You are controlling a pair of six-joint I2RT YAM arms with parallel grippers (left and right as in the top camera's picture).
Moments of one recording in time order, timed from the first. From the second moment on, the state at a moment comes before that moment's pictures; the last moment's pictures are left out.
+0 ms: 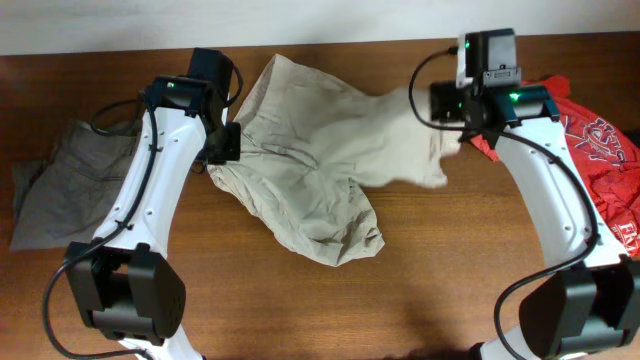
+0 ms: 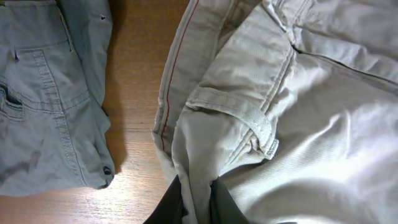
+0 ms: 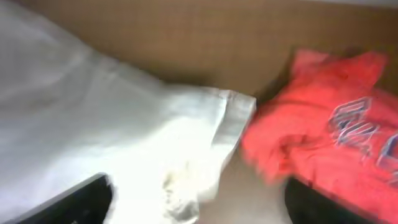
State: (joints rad) left arm -0.19 1.89 1.76 -1.27 -0.17 -0.15; right arm 0.09 1.72 1.59 -0.81 0.14 0.01
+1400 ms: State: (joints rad) left arm -0.19 1.89 1.76 -1.25 -0.18 -0.16; right arm 0.32 1.69 1.03 -0.93 -0.35 0.38
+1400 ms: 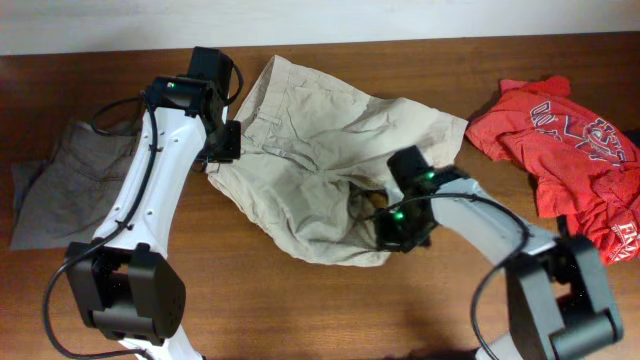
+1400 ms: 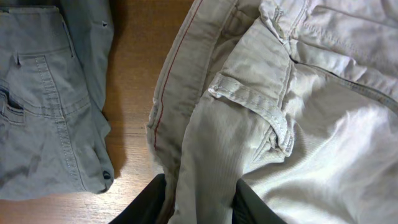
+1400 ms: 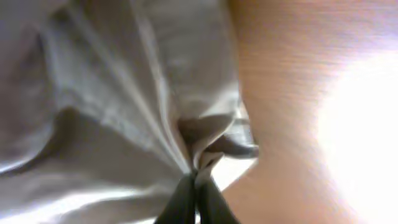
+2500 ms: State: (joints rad) left arm -0.19 1.89 1.76 -1.36 -0.23 -0.16; right arm 0.18 1.45 1.40 -1.42 0.02 0.28
